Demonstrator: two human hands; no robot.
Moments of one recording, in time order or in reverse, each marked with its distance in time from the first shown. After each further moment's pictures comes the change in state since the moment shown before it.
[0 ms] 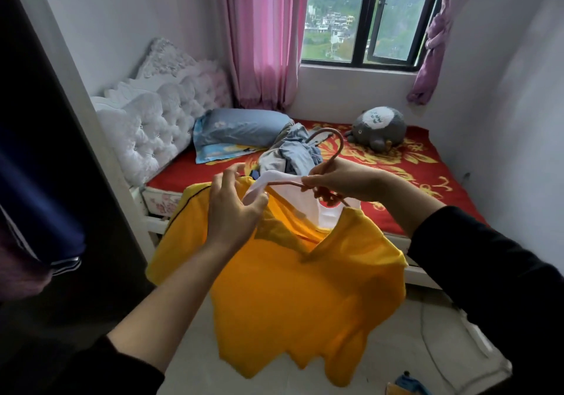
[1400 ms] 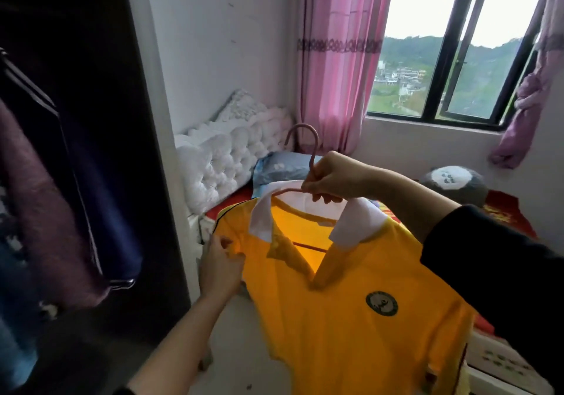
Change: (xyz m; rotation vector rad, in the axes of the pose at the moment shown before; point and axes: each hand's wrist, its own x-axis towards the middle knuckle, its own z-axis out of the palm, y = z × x) left_hand 0.036 -0.081 -0.027 0.065 0.174 -0.404; right_hand 0.079 -0.109 -0.022 -0.326 0.014 -0.400
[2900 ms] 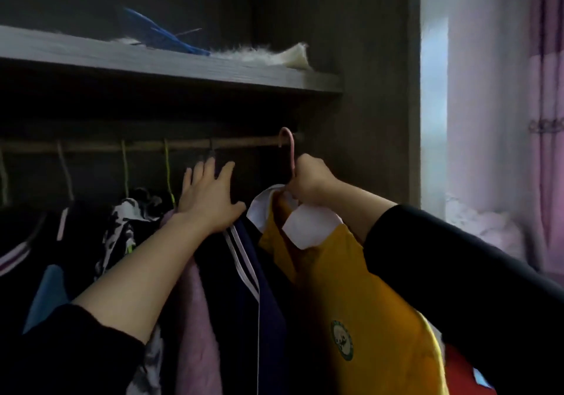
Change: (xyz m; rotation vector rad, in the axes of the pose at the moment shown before) left_hand 0.482 0.023 -0.422 1.134 0.566 0.132; right_hand 0.560 -0.366 0.094 0.198 0.142 -0.452
